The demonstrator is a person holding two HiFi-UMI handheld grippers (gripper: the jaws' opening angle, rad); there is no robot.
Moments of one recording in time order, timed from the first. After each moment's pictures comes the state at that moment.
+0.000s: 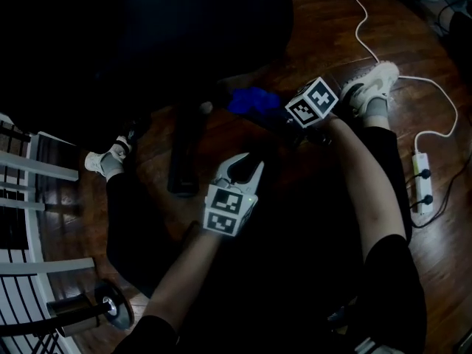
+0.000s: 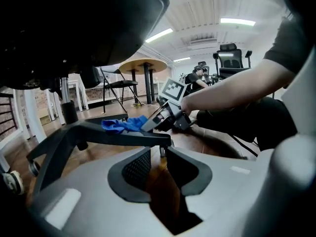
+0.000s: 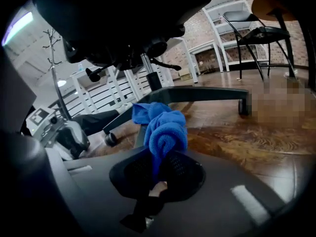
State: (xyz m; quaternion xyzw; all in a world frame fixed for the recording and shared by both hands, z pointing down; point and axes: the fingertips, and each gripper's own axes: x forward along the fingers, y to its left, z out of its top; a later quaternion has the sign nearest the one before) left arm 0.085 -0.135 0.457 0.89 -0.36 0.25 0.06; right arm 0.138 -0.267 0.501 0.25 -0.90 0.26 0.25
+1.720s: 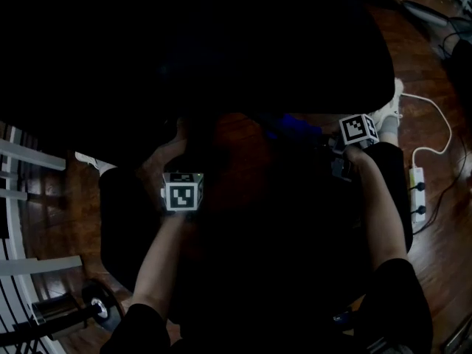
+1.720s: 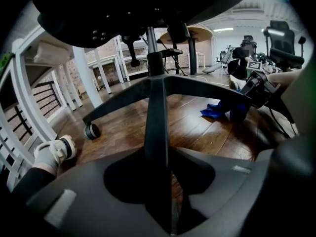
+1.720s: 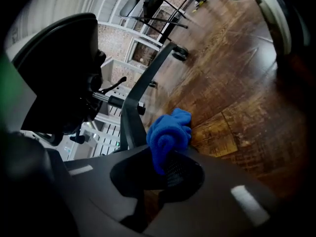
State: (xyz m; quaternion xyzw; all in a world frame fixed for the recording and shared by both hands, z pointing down) left arm -0.144 -0.208 0.520 0.75 -0.53 0.38 0.14; right arm 0.186 -0.194 0.527 0.30 -0.71 0.63 0.09
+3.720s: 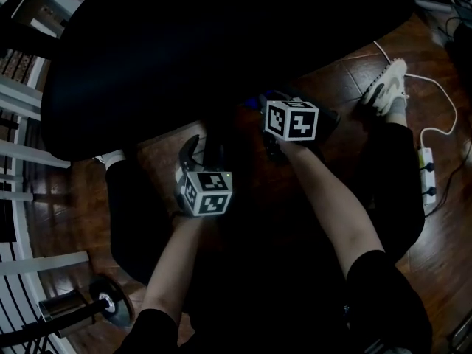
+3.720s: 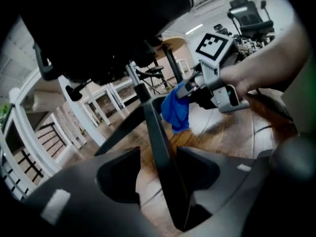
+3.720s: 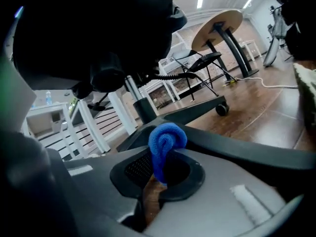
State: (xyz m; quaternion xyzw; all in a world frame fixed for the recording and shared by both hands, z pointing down) left arm -0.087 -0.185 0.475 0.77 -0.52 0.37 -0.03; right arm 0.067 -0.285 0.467 0.54 -0.79 0.31 0.01
